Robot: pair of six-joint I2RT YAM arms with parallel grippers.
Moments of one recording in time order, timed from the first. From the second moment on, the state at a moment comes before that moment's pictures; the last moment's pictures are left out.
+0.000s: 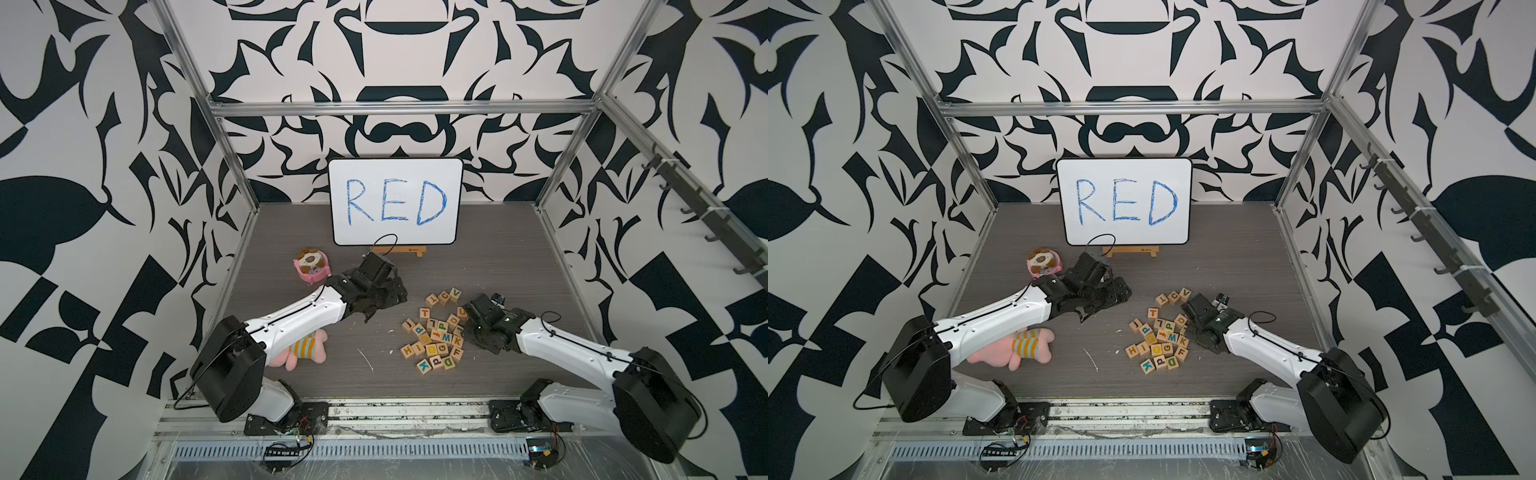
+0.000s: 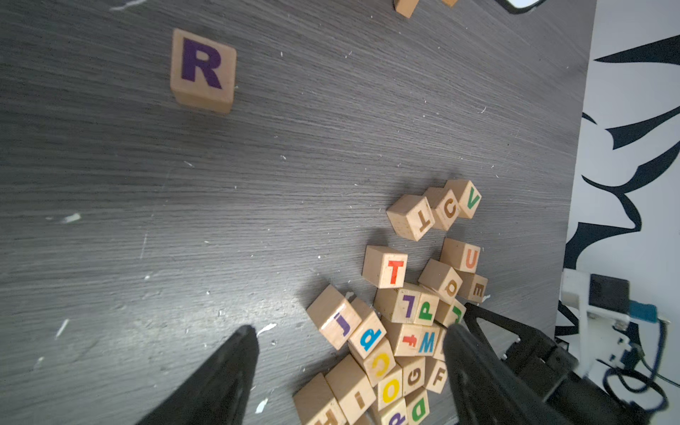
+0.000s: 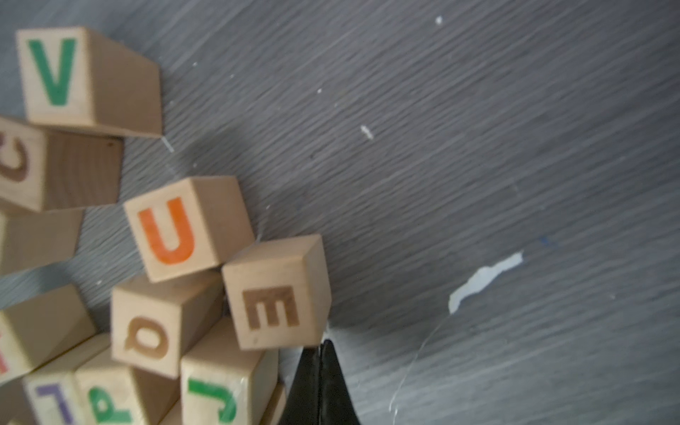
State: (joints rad) left arm -0.78 1.45 1.00 -0.46 0.06 -0.95; right arm 0.60 1.22 0.54 -0.58 0.18 1.13
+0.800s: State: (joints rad) left arm -0.78 1.38 0.97 -0.43 -0.02 -0.95; right arm 0.43 1.22 0.63 -0.54 0.24 0.97
